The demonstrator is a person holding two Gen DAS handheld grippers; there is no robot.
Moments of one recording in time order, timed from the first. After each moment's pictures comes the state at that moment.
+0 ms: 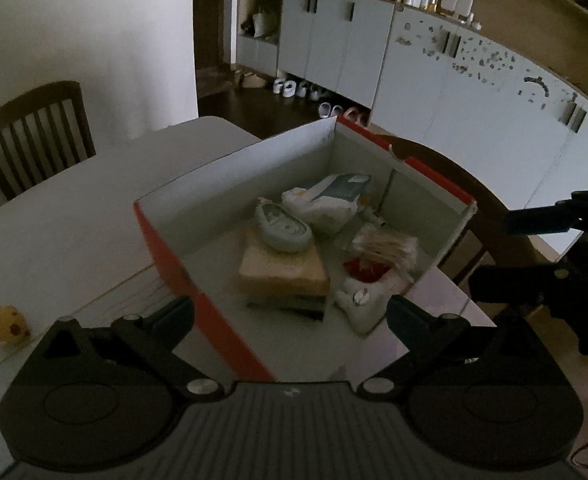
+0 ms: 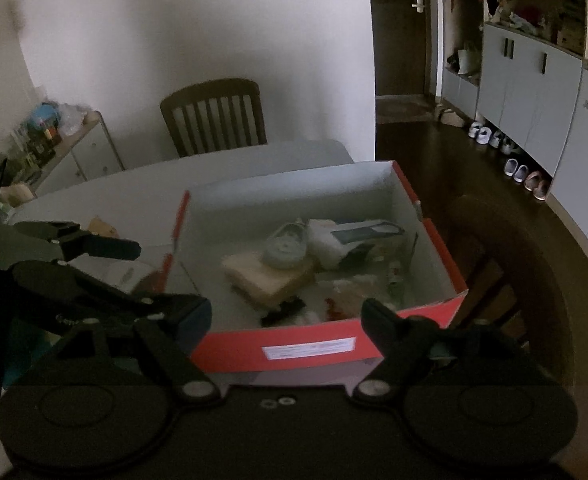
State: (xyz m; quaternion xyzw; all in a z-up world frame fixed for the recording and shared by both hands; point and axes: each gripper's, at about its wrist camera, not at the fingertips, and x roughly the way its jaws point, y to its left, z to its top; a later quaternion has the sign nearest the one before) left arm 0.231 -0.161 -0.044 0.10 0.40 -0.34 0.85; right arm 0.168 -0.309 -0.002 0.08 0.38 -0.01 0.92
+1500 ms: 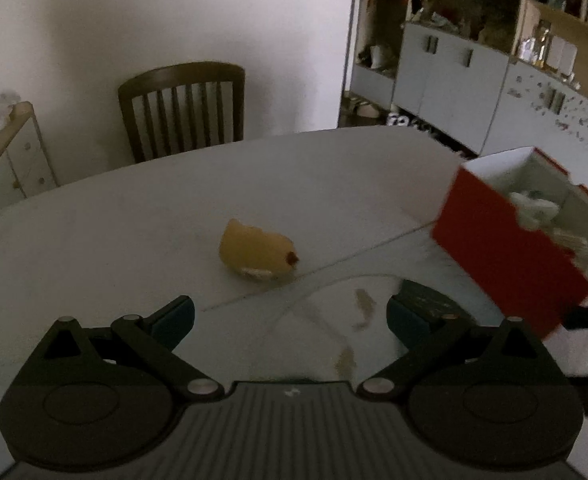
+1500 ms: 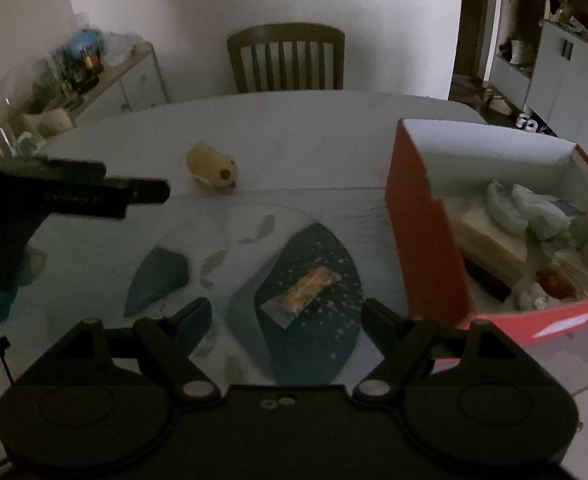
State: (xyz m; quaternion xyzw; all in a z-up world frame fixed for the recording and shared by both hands) left arm 0.299 0.090 -0.088 0.06 0.37 -0.20 0.90; right arm 0.239 -0.085 -0.067 0.03 0.44 0.02 0.90
